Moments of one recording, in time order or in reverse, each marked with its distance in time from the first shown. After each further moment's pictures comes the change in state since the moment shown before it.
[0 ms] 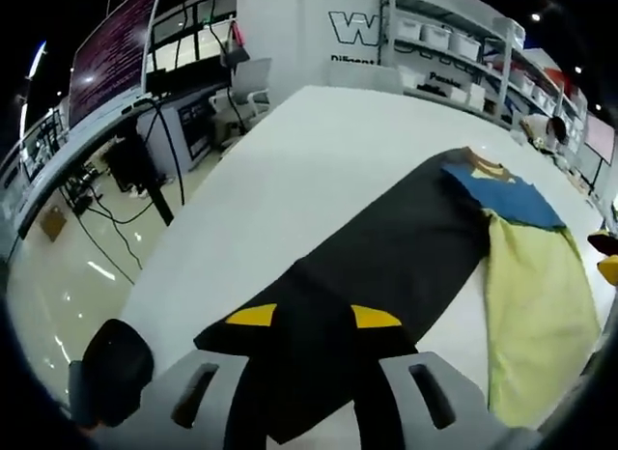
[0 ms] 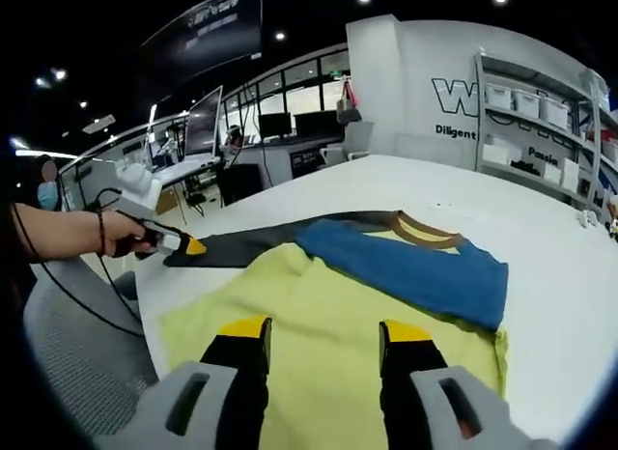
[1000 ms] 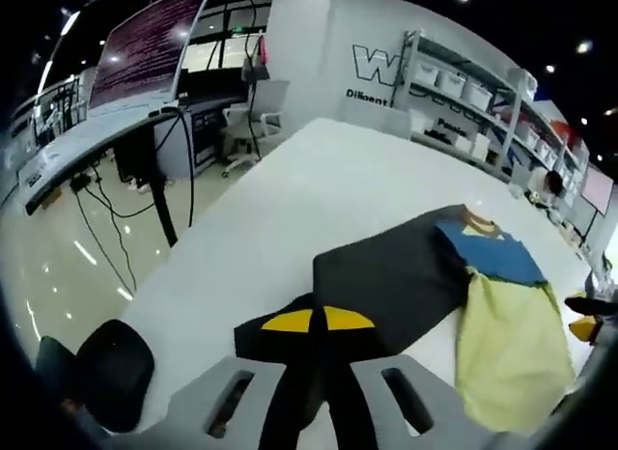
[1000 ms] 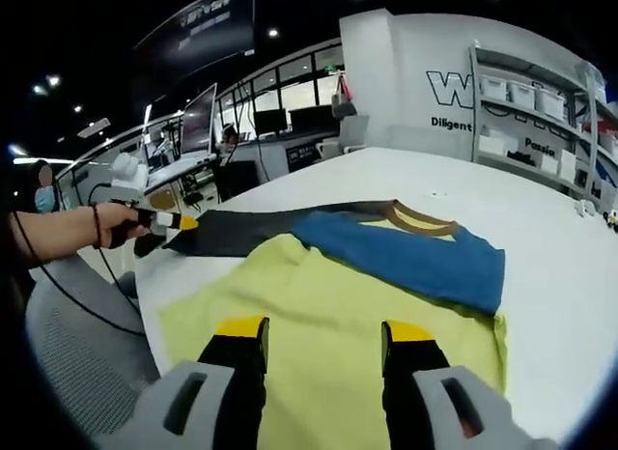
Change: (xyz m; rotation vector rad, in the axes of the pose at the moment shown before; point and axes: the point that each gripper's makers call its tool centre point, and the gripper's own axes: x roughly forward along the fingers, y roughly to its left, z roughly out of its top) left arm -0.019 0.003 0.034 -0.163 -0.142 -0.056; right arm -0.005 -0.005 -0.013 0.030 0.026 -0.013
